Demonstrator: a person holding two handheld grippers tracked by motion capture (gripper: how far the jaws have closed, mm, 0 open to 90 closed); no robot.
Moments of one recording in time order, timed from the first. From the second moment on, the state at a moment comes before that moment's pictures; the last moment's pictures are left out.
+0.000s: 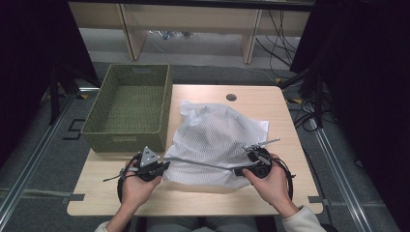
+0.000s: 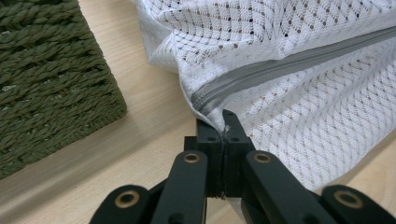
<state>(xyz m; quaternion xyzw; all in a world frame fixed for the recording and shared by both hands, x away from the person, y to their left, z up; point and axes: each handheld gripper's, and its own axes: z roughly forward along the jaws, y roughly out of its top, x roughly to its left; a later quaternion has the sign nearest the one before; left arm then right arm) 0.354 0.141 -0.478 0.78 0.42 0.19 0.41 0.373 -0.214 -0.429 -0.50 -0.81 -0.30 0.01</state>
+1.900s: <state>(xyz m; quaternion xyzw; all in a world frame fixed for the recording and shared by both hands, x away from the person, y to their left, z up) 0.355 0.143 -0.482 0.78 0.42 0.18 0.41 0.373 -0.235 -0.427 -0.51 -0.81 -0.30 -0.02</state>
